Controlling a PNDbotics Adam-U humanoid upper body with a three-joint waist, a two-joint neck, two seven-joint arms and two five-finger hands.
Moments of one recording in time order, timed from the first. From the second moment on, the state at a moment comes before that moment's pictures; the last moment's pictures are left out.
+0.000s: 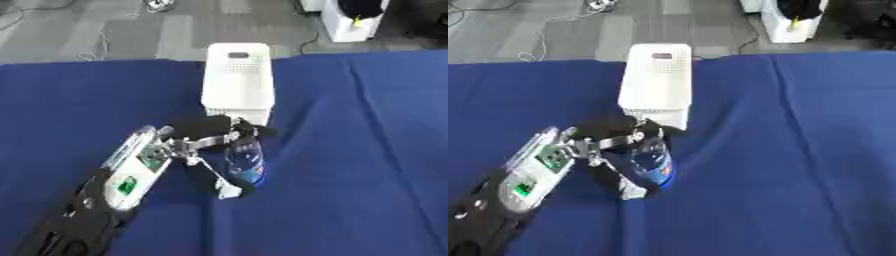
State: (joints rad) left arm -0.81 0.28 -0.45 -1.44 -0.42 -0.35 -0.50; right arm -0.27 -0.73 -0.21 -1.21 -0.89 -0.33 0.17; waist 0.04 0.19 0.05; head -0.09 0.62
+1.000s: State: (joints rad) left arm -0.95 0.27 -0.36 -1.33 -0.59 -0.34 -0.39; right arm -0.27 -0.73 -0.21 -1.21 -0.89 -0.33 0.17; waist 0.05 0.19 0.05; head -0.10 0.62
